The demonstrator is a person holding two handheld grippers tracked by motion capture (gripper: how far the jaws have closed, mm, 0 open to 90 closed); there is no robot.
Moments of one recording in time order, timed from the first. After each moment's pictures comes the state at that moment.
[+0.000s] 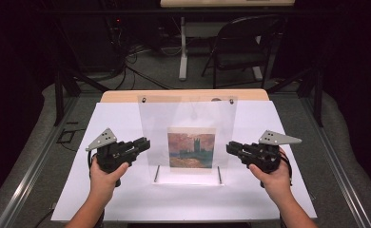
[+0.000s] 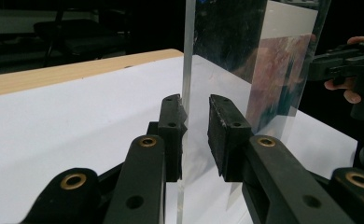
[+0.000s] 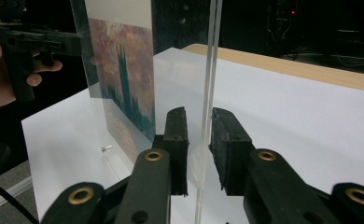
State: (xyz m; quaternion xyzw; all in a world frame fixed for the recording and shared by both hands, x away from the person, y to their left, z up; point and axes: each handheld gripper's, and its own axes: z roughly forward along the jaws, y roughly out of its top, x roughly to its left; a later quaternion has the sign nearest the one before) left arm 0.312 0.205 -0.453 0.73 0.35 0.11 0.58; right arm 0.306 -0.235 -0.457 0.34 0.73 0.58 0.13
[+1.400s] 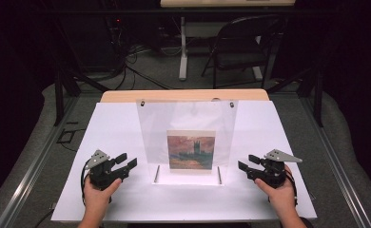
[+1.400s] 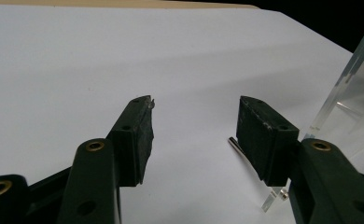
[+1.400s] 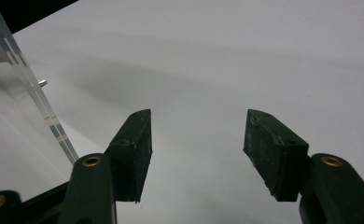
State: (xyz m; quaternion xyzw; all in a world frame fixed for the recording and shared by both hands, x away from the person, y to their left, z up) left arm 0.302 0.243 -0.534 0.71 0.47 0.16 0.50; right arm 0.301 -0.272 -0.542 0.46 0.72 0.49 0.17
